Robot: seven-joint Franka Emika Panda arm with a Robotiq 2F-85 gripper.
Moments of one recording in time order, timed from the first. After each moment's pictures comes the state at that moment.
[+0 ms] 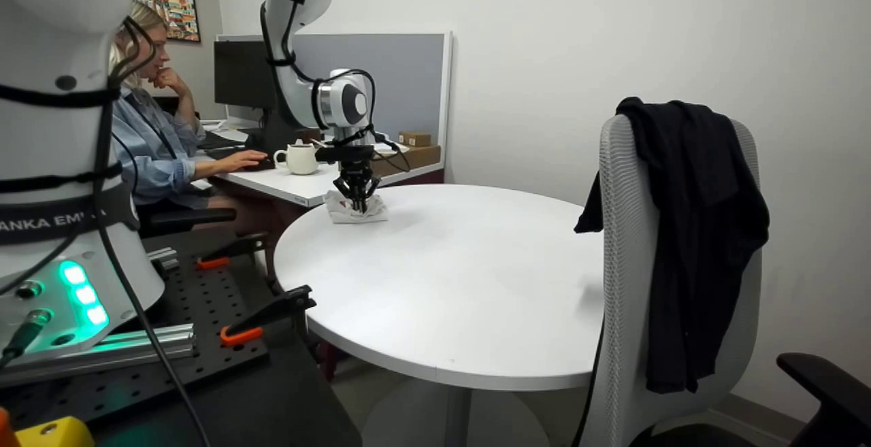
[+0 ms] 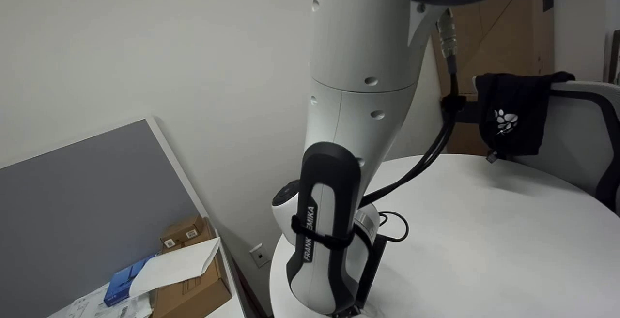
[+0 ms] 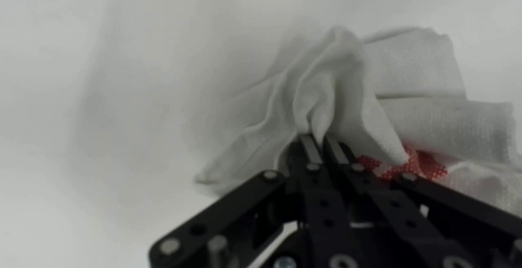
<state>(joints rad) 0.55 0.71 0.00 -2.00 -0.30 2.68 0.05</state>
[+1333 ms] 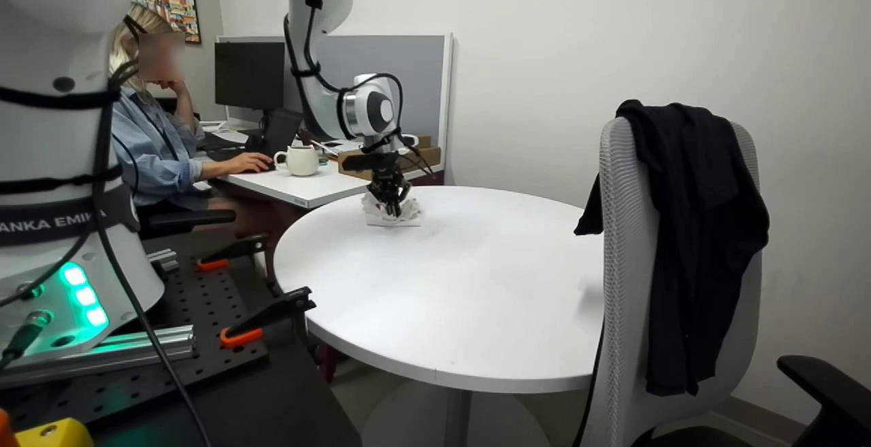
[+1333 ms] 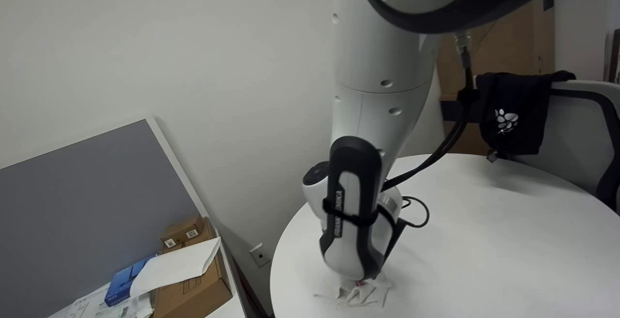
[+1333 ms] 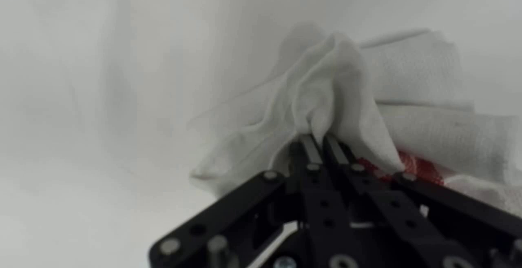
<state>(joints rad) 0.50 0.73 -0.10 -1.98 -0.32 2.82 0.19</state>
